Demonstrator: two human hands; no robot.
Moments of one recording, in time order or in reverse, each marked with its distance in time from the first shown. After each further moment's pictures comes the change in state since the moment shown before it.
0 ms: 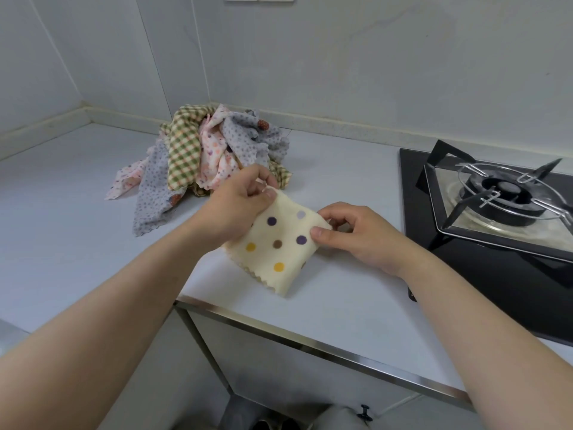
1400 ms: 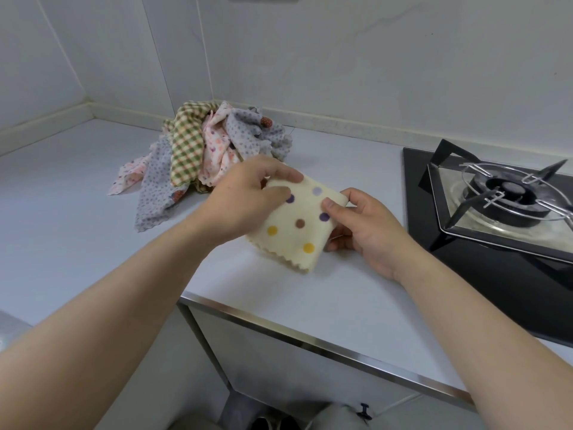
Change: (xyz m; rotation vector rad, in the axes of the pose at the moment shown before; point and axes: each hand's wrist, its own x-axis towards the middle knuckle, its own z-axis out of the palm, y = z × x) left_hand -0.008 0.028 0.001 0.071 0.020 0.071; right_hand 0.001 -0.021 0.015 0.478 0.228 0.195
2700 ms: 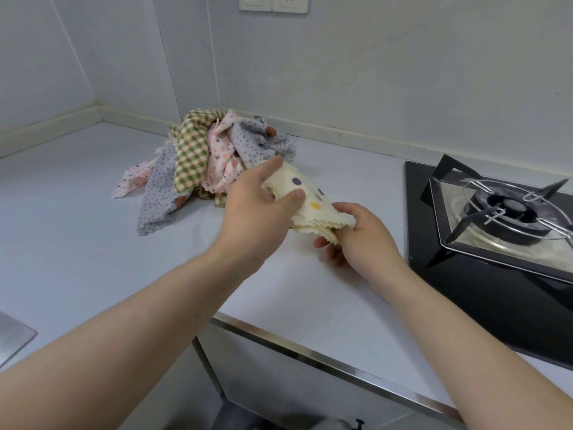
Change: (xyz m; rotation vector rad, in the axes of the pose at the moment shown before) left_hand -0.013 0.015 0.032 -0.482 0.296 -0.183; right_hand 0.002 0.004 0.009 -0.289 0.170 0.041
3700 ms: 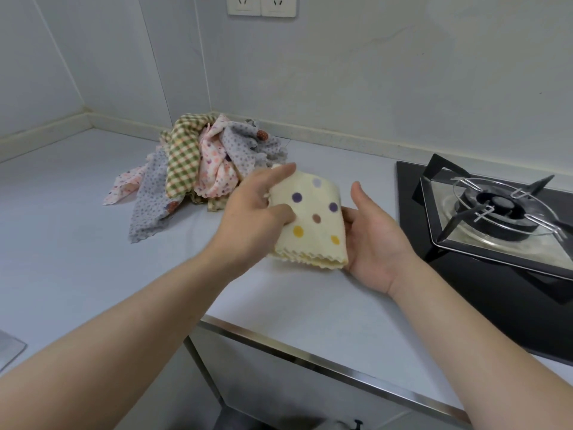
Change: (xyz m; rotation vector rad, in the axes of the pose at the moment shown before) left_hand -0.001 0.000 -0.004 0.106 -0.159 0.080; right_hand -0.001 -0.008 -0.019 0.718 -0.288 0.255
